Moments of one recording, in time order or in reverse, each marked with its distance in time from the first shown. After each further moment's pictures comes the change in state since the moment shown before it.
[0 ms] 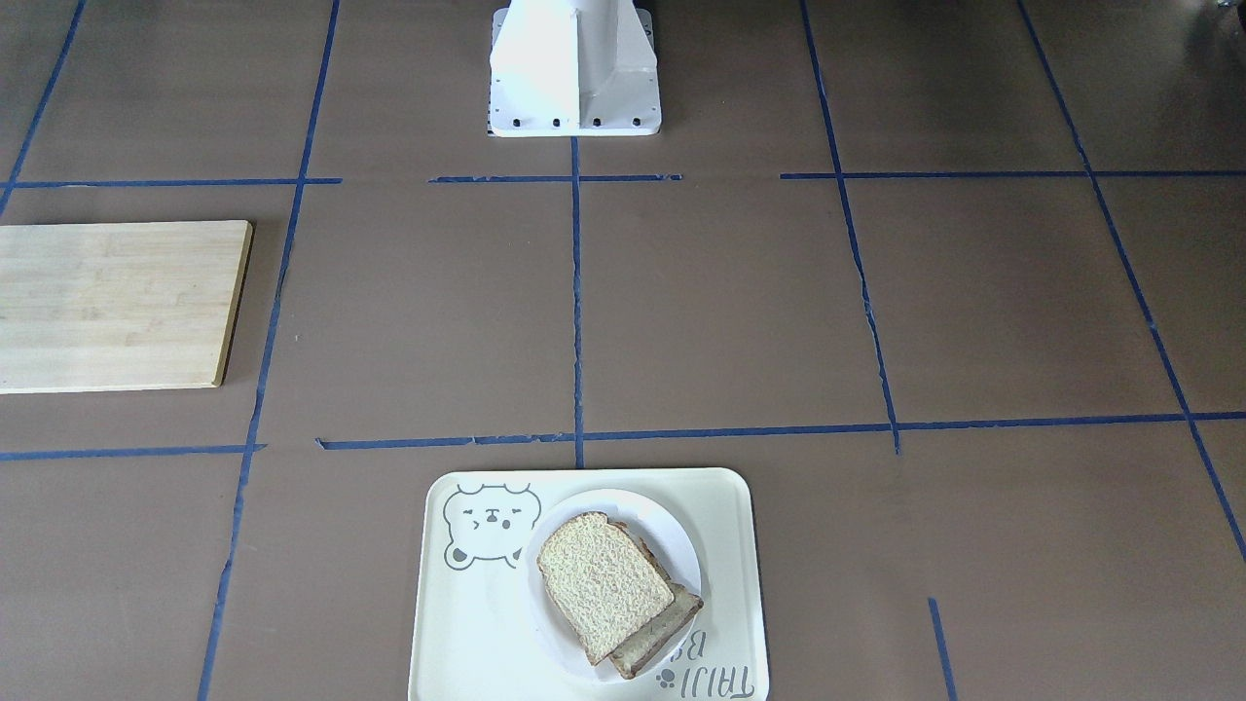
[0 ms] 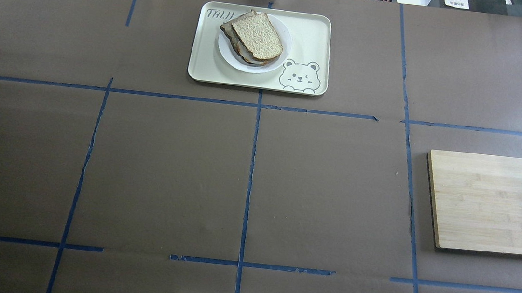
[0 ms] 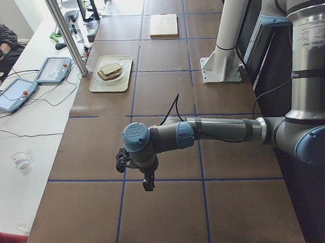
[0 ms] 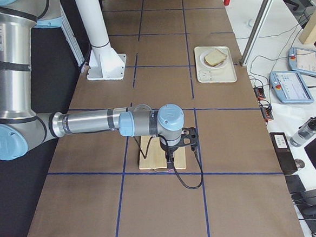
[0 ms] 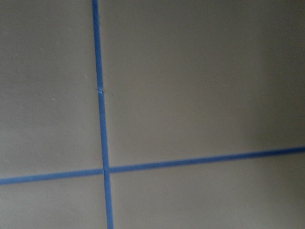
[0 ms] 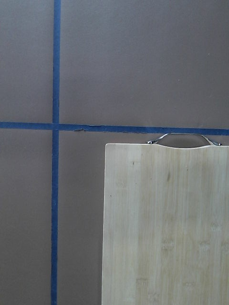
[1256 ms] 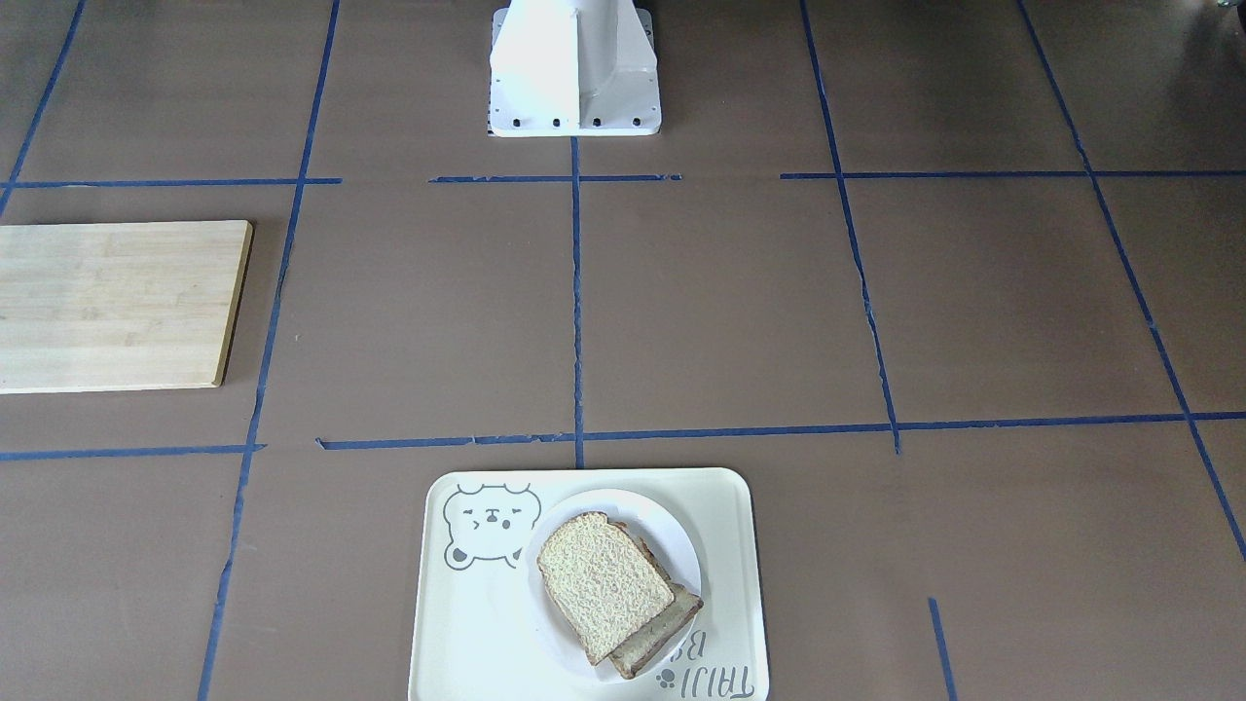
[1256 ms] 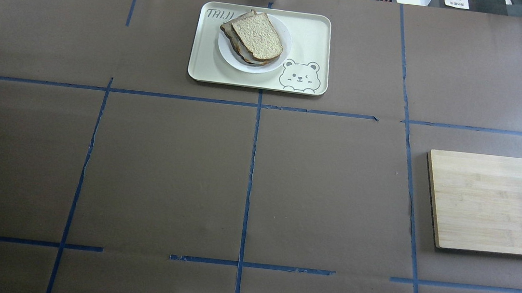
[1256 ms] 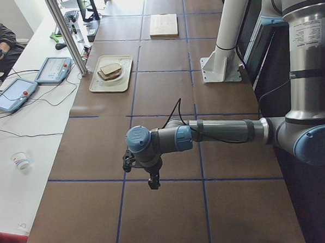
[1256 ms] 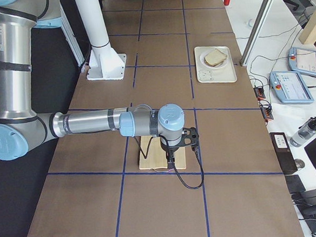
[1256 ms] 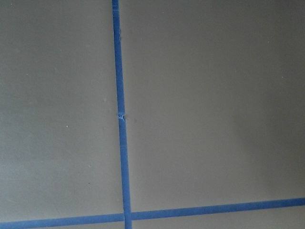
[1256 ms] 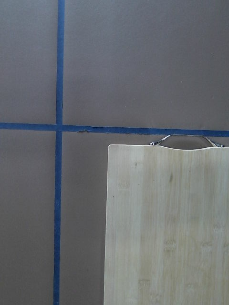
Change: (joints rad) left arm 0.079 0.033 0.011 -0.056 0.024 -0.054; right arm 0.002 0.005 -0.003 0.003 -0.006 -0.002
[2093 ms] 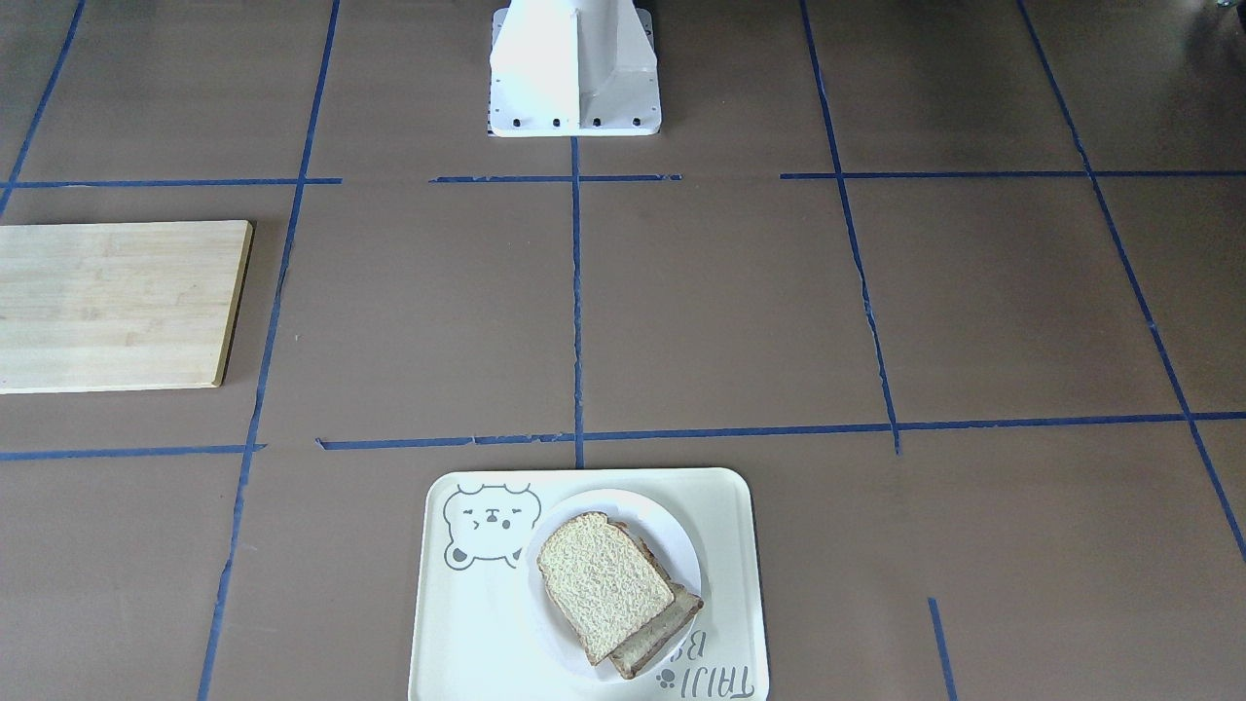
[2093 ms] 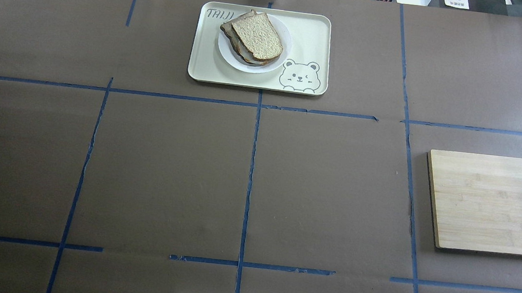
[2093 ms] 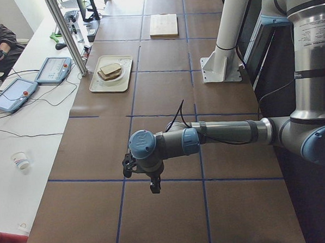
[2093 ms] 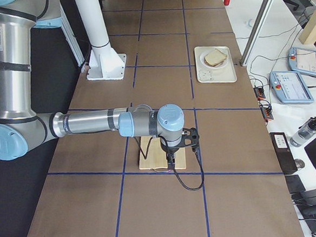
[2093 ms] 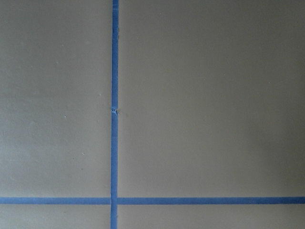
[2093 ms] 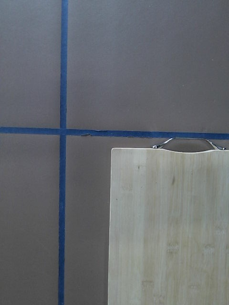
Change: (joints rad) left arm -0.061 0.001 -0.002 -0.002 -0.026 -0.004; right arm 0.017 0.000 -0.001 -0.001 -0.005 -0.002
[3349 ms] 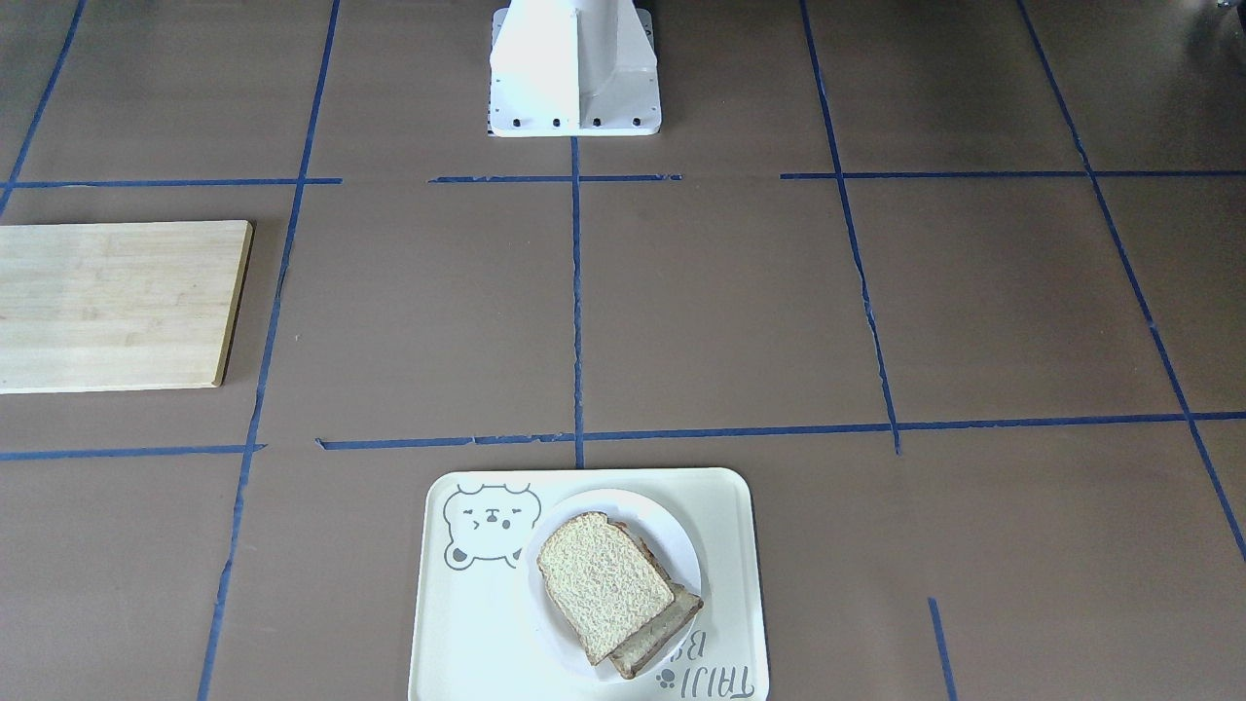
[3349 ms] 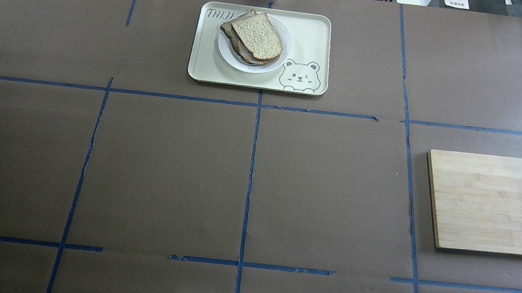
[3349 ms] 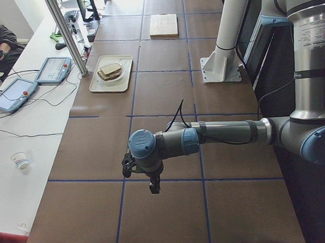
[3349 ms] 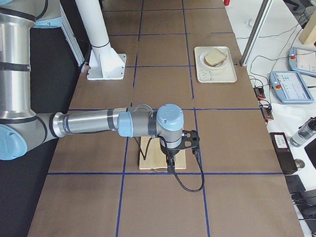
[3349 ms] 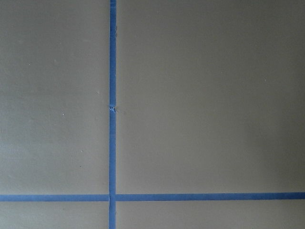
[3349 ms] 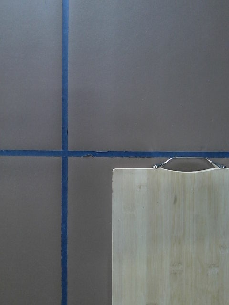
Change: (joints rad) left arm 0.000 -0.001 0.003 -0.001 0.008 0.004; right arm 0.013 0.003 0.001 -0.010 -0.051 0.003
